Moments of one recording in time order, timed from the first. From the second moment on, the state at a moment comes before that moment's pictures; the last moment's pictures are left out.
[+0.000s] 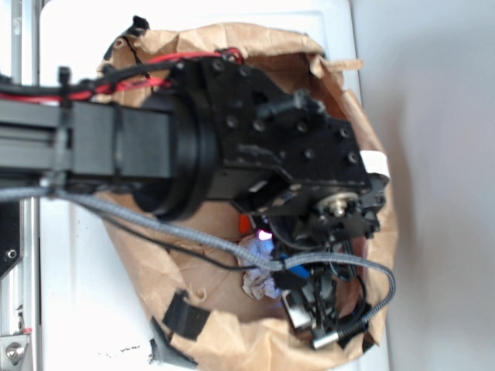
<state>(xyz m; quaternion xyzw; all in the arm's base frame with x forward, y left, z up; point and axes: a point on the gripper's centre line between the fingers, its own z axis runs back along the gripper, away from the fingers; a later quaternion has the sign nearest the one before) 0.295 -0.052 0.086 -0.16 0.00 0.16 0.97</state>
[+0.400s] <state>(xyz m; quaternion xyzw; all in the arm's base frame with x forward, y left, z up) 0.286 -0.041 0.105 -0.20 -0.01 0.19 0.96</state>
